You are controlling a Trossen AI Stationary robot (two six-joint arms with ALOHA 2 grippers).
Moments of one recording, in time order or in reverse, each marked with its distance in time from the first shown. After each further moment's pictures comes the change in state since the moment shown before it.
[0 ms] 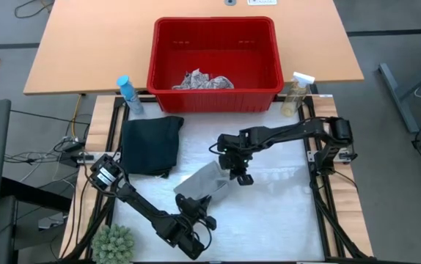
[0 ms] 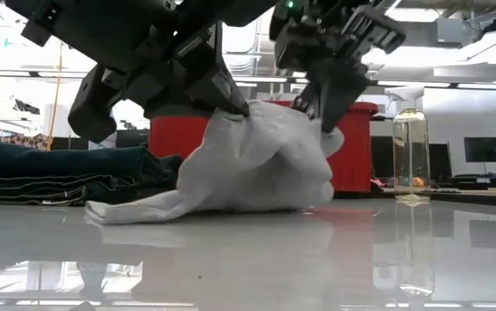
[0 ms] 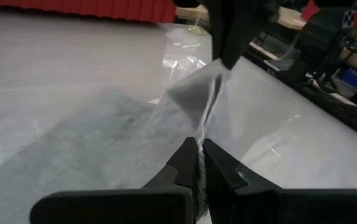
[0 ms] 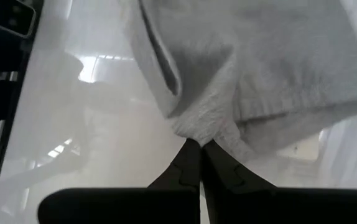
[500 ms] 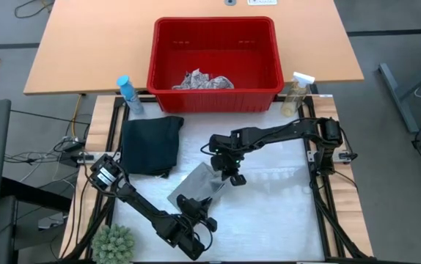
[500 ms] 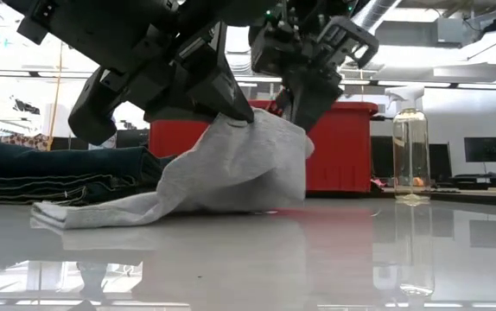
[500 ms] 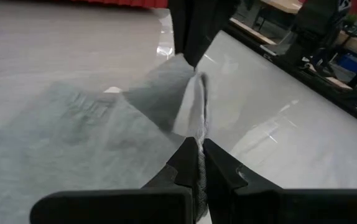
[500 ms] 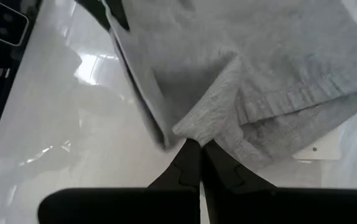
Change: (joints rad) left arm -0.002 0.000 0.001 0.035 0.052 0.047; right arm -0.005 0.111 0.106 0.026 -0.019 -0.073
